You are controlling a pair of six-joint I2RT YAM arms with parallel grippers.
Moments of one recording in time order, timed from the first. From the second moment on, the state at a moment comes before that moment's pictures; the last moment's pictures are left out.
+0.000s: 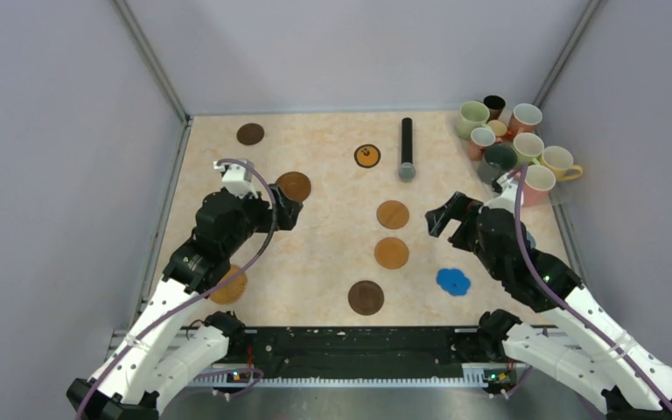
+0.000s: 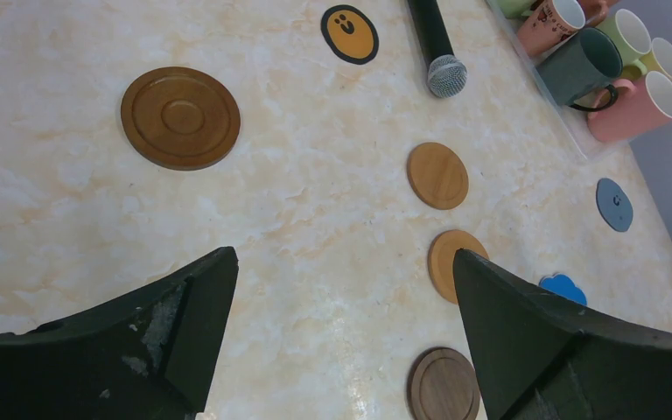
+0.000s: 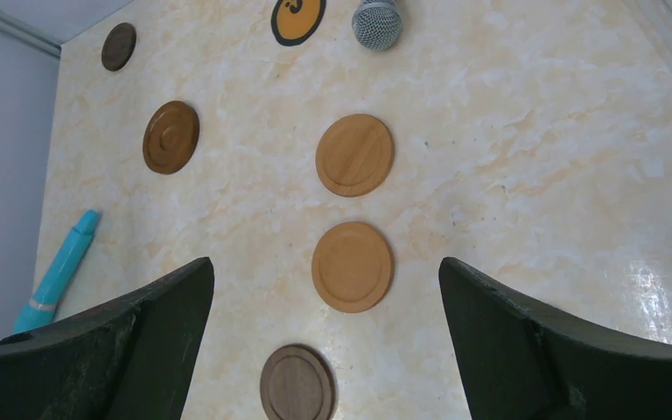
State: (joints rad) left arm -0.44 0.75 0.79 -0.35 -0.01 -0.44; right arm 0.72 0.64 0.81 -0.63 0.46 0.77
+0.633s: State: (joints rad) left arm -0.44 0.75 0.79 -0.35 0.01 -0.44; right arm 0.72 0.62 0.81 -0.65 0.48 0.78
